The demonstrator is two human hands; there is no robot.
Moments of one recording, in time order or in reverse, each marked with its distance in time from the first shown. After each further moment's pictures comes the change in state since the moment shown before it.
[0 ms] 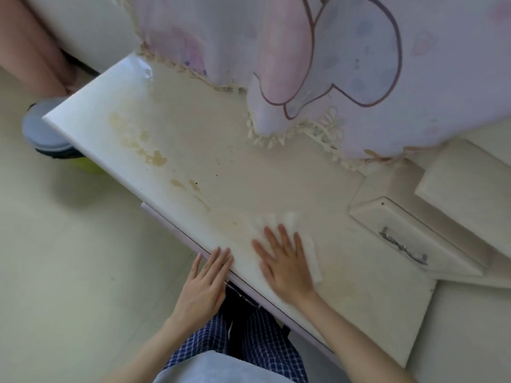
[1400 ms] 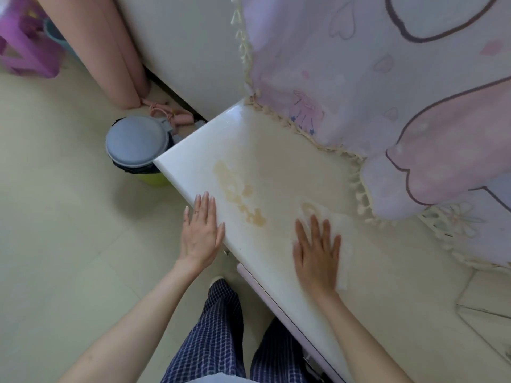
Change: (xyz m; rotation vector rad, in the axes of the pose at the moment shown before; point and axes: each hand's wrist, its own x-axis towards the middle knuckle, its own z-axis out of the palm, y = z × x) left_hand 0.096 -0.255 -0.110 0.114 -0.043 -0.549; right_hand 0.215 -0.089 -0.003 -0.001 0.121 0.309
